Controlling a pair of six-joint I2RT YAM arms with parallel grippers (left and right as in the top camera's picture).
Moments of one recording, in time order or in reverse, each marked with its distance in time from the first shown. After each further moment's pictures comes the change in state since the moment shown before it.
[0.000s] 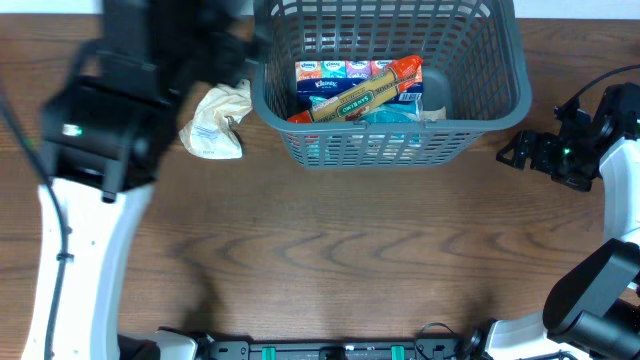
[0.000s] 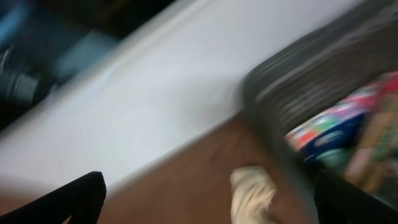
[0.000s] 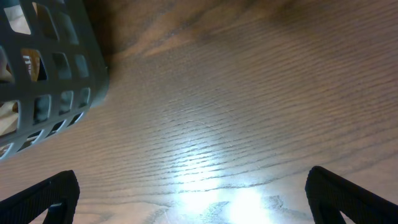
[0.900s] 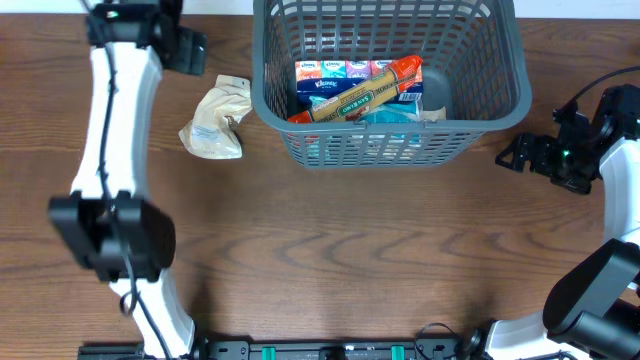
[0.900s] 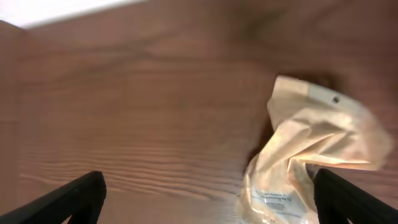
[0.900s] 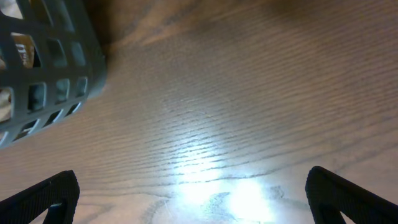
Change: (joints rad) left arm 0.260 0.529 0.000 -0.056 -0.057 -0.254; right arm 0.000 0.000 0.000 -0.035 0.007 -0.003
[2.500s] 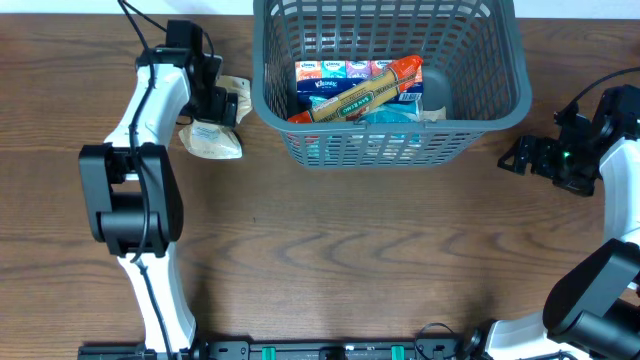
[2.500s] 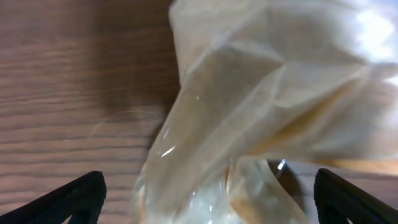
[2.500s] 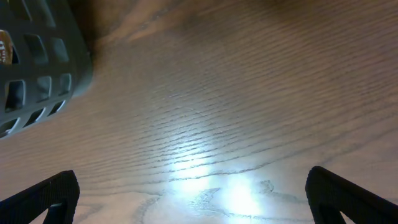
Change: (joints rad) left arm 0.003 0.147 -0.307 0.167 0.241 -0.023; right arm 0.000 0.000 0.000 -0.005 0.039 0.000
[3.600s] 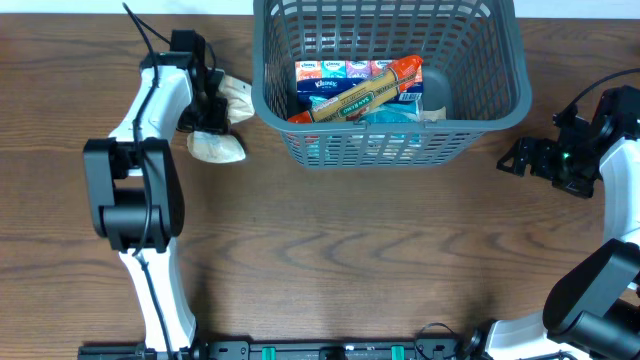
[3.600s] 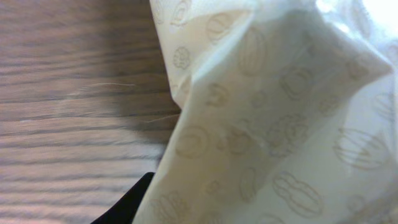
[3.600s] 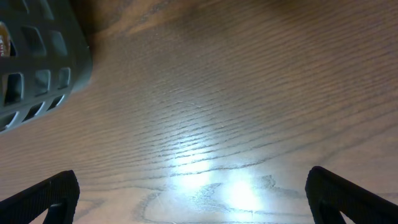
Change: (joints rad) left arm 0.003 0.008 -0.005 -0.055 0.018 -0.003; right arm 0.000 0.000 0.000 -0.016 0.000 0.000
